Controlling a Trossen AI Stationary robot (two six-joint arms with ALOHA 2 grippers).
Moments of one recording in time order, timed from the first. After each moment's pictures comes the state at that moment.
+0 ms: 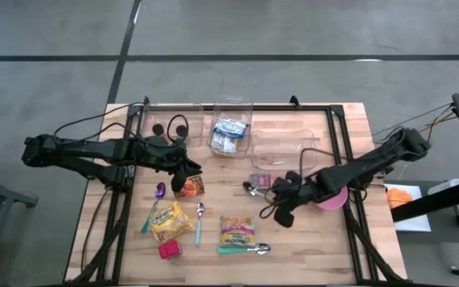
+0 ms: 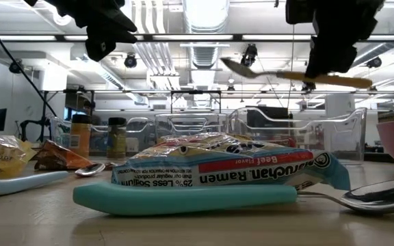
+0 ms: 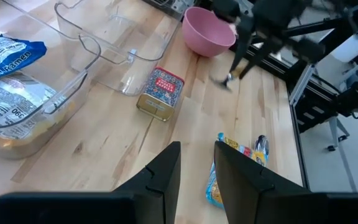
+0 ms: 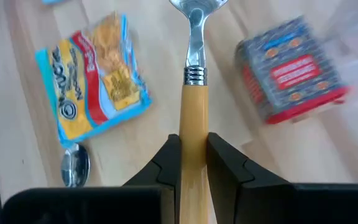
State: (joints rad) left arm -0.01 1.00 0.78 -0.32 0.03 -0.48; right arm 0.38 1.38 0.95 -0.60 0.21 0.79
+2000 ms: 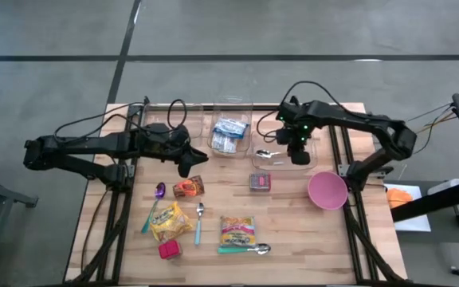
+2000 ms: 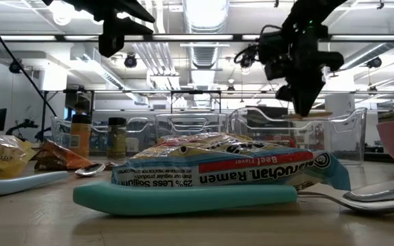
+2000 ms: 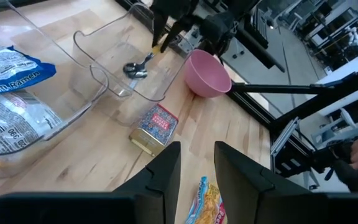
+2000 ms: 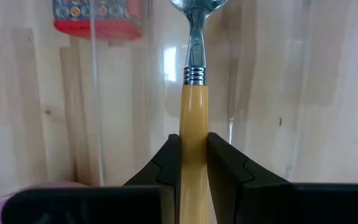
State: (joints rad) left arm 0.10 1.05 0.85 -0.25 0.08 -0.63; right arm -0.53 1.51 1.12 -1.09 -0.25 -0.50
